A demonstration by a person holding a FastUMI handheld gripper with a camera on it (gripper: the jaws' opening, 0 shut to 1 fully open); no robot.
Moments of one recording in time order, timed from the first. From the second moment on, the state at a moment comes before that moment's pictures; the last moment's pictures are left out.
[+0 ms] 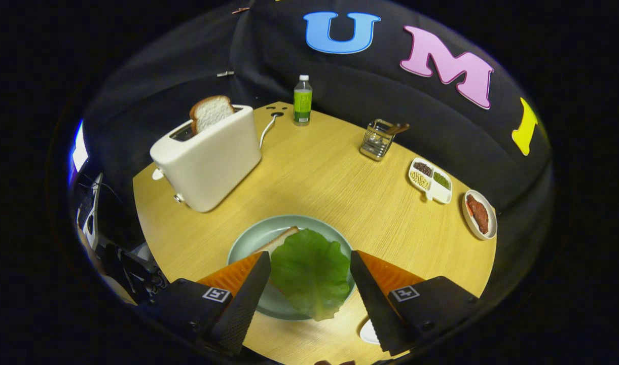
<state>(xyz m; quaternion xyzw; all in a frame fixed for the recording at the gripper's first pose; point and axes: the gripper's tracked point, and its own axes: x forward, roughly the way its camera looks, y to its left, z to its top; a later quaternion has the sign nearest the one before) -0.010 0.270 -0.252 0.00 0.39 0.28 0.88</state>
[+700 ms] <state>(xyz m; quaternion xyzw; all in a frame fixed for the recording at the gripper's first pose) 0.054 0.439 -0.066 0.12 0.28 0.32 0.90</state>
